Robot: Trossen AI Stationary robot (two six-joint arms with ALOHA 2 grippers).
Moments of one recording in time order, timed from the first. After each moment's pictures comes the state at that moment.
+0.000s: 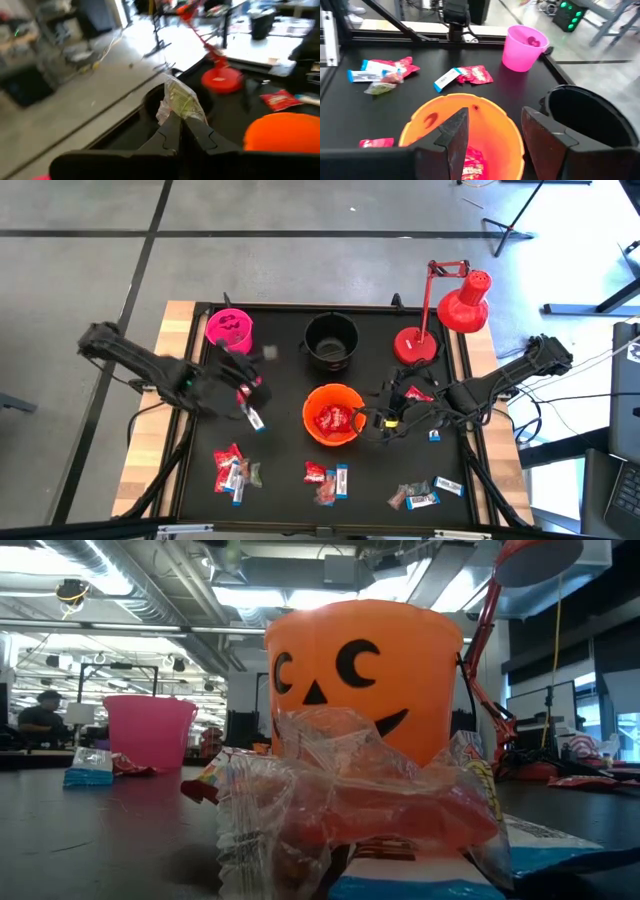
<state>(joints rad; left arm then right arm) -0.40 1.09 1.03 -0.62 -1.13 -0.52 0.48 1.30 1.12 -0.36 0.67 0.21</state>
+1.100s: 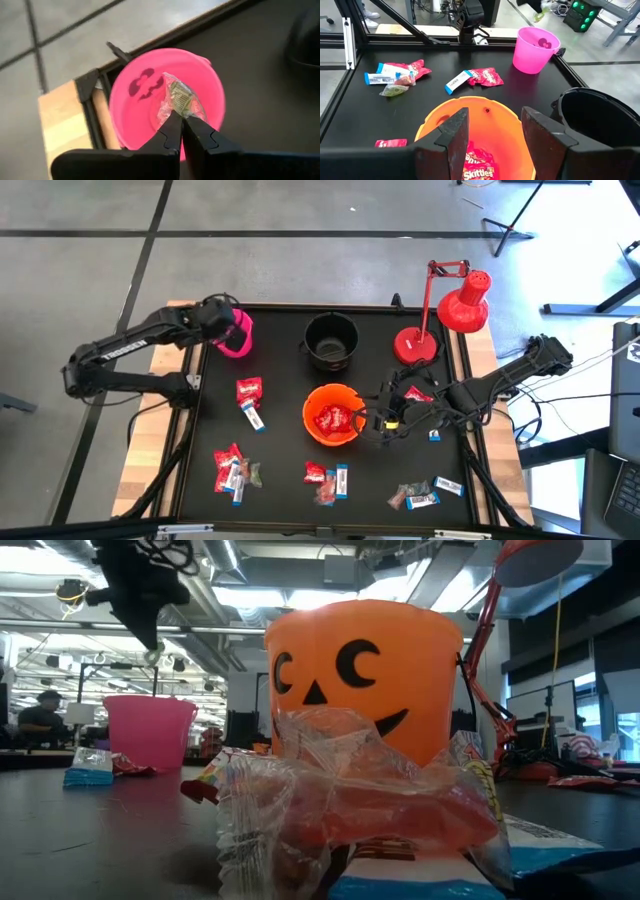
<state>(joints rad) 0.49 0.99 1.03 -1.14 -0.55 -0.50 0.48 1.30 1.12 -0.34 0.63 0.21</state>
